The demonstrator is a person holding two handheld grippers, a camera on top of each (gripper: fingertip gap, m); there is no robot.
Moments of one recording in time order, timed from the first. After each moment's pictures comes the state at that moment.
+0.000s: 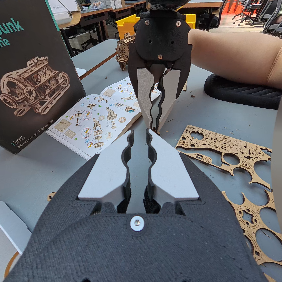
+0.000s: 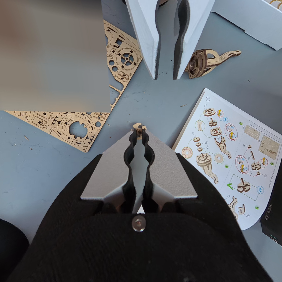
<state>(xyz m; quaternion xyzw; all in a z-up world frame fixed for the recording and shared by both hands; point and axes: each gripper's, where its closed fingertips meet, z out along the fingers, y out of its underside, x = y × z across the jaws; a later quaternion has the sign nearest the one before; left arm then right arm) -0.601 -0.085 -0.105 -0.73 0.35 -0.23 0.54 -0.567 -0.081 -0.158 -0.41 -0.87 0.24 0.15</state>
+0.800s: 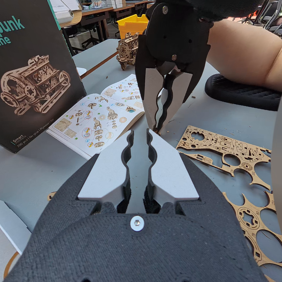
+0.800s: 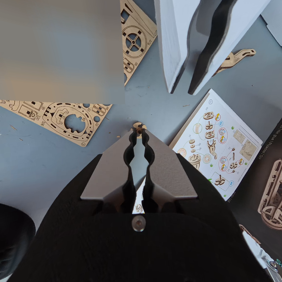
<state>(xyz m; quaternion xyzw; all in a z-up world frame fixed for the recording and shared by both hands) -0.602 -0.084 -0.105 -0.73 0.34 -0.23 0.54 -0.565 -0.080 -0.160 -0.37 -0.91 0.10 0.14</state>
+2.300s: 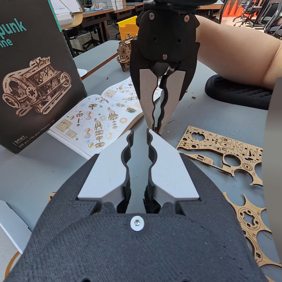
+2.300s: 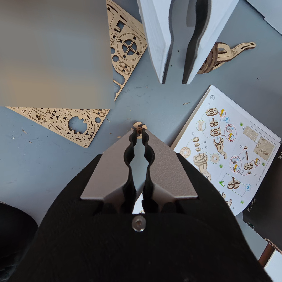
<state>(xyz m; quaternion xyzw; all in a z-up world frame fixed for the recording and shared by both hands) -0.602 -0.084 -0.104 -0.73 0.34 -0.23 0.55 -0.564 -0.079 -0.160 -0.40 -0.89 0.17 0.12</state>
